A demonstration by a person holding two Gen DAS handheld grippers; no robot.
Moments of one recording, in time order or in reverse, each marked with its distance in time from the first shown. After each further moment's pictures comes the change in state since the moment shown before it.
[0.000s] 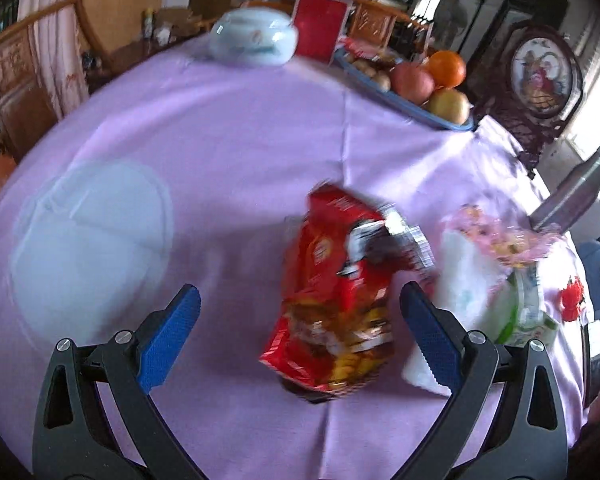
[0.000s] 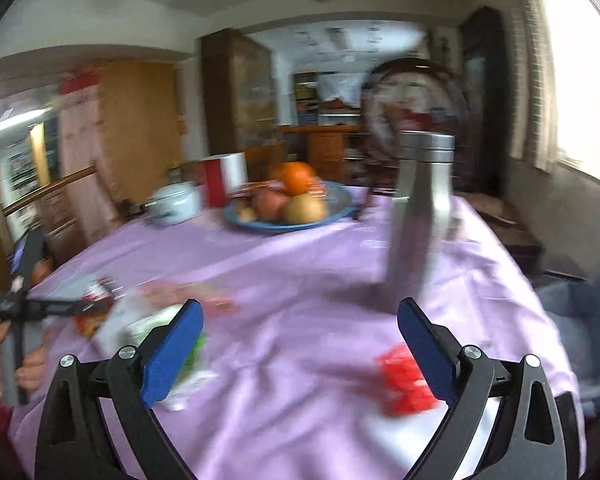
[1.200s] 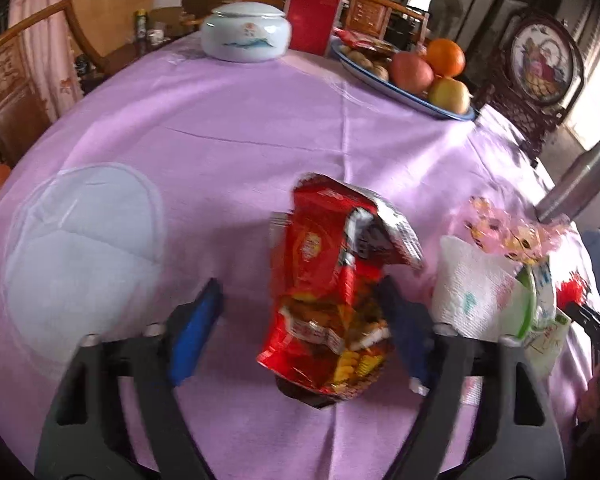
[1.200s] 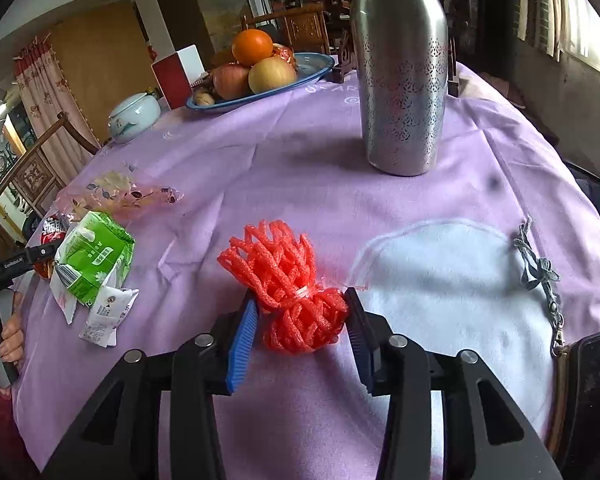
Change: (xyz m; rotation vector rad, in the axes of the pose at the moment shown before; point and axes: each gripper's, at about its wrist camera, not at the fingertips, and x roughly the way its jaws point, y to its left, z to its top) left arm 0.006 -0.009 0.004 0.061 0.006 -0.006; right arm 0.078 -0.020 -0.050 0.088 0.416 0.106
